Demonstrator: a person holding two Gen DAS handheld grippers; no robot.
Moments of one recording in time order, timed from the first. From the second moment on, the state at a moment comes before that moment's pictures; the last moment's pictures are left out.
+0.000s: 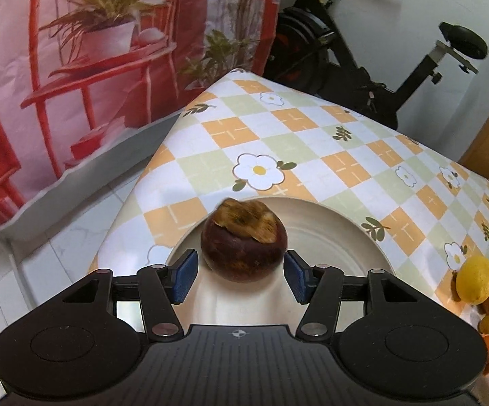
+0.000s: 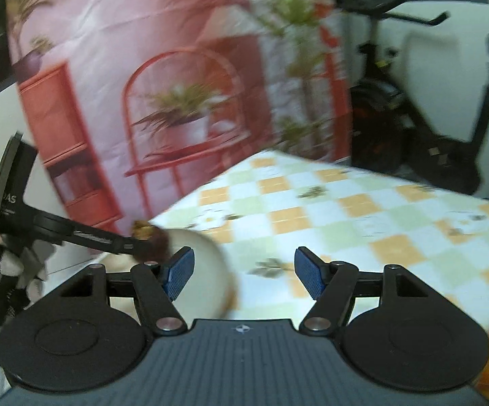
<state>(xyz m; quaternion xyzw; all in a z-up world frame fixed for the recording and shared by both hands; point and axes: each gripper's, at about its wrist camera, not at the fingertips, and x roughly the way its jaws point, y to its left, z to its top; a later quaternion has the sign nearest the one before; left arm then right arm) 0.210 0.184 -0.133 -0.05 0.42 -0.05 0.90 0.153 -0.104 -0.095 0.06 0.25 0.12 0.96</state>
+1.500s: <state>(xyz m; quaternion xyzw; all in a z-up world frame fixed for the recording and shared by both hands) 0.214 -0.037 -0.145 0.00 0.45 -0.28 0.85 0.088 -0.215 -0.115 0.00 0.27 0.04 0.96</state>
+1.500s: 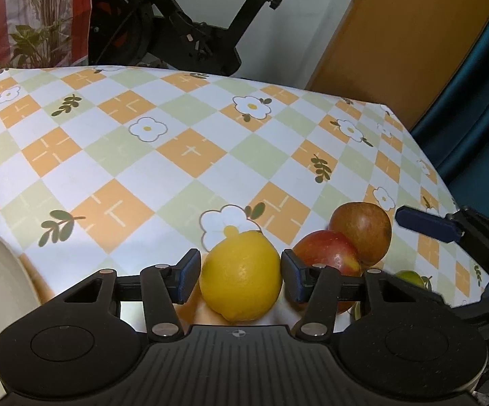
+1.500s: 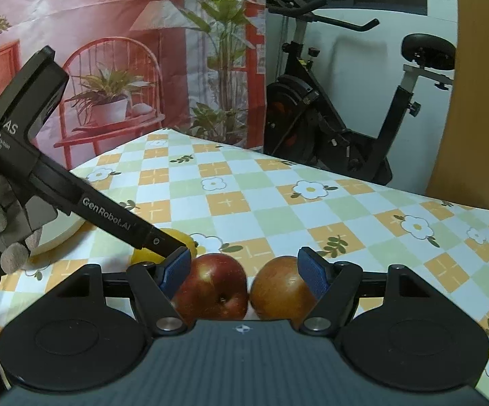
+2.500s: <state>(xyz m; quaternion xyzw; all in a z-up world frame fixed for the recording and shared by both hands) 0.230 0.026 -0.150 -0.10 0.45 -0.27 0.85 0.182 -0.138 -0.148 -0.01 0.39 0.15 0.91</state>
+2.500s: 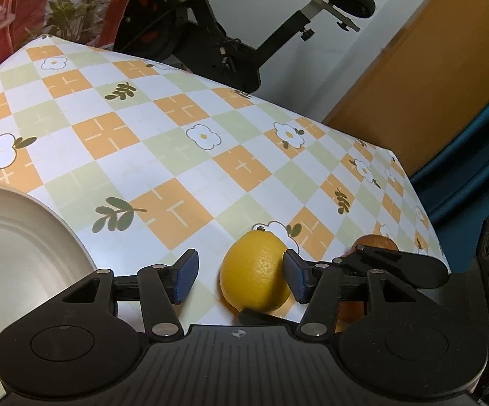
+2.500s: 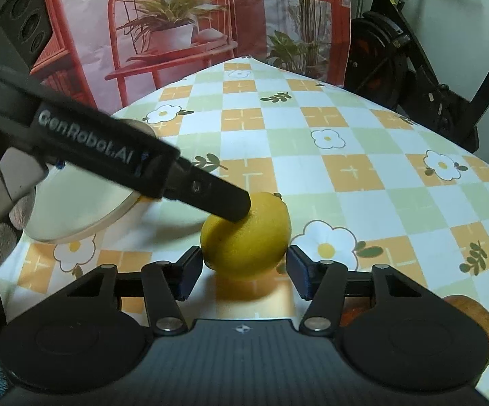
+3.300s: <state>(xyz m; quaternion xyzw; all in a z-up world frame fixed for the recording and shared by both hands) 0.197 0.061 -0.110 -0.10 0.43 -0.25 0.86 0.172 -0.109 -0.118 0.00 0.35 0.18 0.92</state>
